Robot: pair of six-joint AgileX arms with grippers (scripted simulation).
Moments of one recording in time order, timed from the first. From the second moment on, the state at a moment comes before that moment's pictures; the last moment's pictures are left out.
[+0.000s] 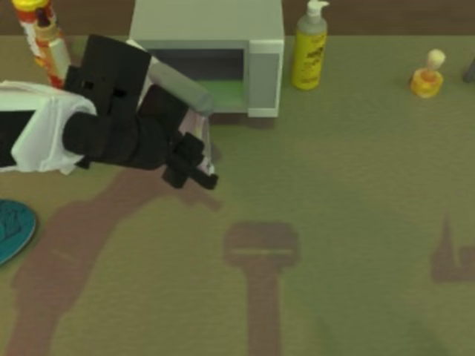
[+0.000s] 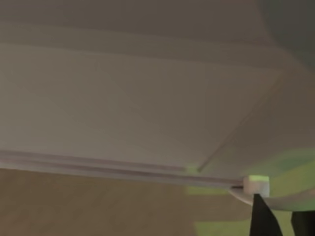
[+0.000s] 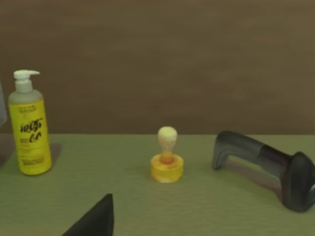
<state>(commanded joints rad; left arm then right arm) -0.41 1.75 1.01 -0.16 0.24 0.25 0.00 0.00 0.00 0.00 0.00 0.00</state>
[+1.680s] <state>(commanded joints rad) -0.39 1.74 1.00 -0.17 0.29 0.31 0.00 0.00 0.00 0.00 0.00 0.00</state>
